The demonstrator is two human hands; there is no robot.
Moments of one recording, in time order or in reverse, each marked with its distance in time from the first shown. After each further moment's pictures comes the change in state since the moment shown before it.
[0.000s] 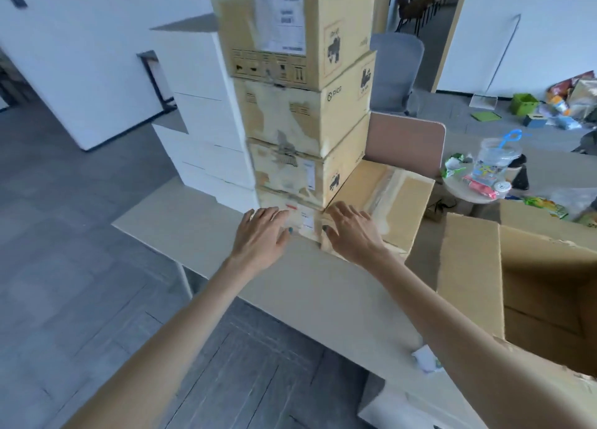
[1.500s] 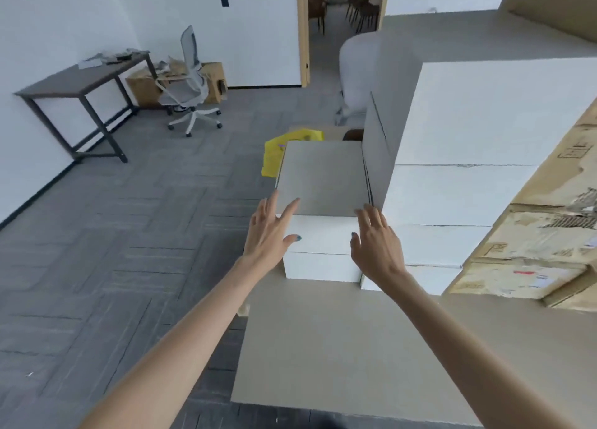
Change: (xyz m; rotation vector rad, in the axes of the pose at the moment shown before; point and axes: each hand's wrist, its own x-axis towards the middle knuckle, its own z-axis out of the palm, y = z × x) left_hand 0.318 -0.649 0.025 -0.089 -0.088 0.325; right_hand 0.515 -0.383 0.152 0.002 0.272 0.600
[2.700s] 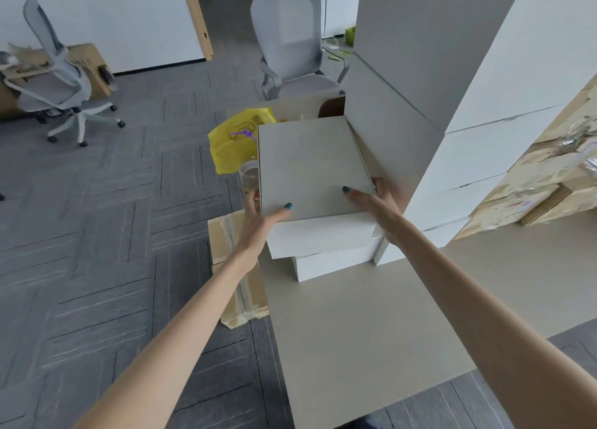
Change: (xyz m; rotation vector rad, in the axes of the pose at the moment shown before) left_hand 0.080 -0.088 0.028 -1.394 -0.256 -0.281; right_hand 0.073 -0.035 0.049 0.981 0.100 0.755
